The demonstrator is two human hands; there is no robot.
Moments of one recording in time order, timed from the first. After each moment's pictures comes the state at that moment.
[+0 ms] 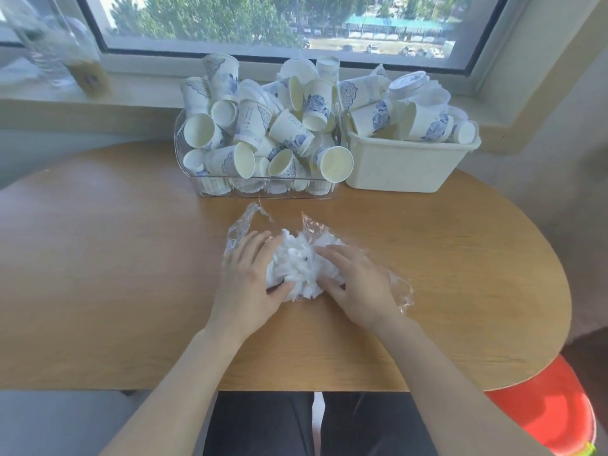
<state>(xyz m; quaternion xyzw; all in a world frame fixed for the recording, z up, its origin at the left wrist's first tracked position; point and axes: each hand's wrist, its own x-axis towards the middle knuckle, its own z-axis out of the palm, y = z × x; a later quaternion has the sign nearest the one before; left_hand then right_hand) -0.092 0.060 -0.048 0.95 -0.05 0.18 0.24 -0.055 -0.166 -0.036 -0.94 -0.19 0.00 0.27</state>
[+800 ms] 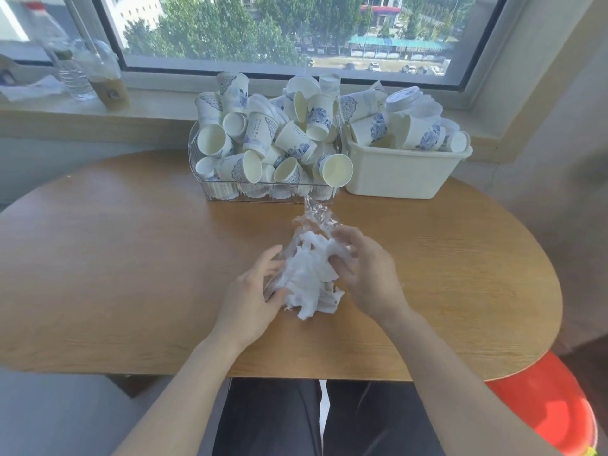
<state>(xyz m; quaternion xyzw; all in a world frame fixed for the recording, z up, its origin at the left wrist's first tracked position) -0.120 0.062 -0.050 0.90 -0.02 0.09 0.41 -0.070 -0.166 -0.005 -0.90 -0.18 -0.12 0.37</state>
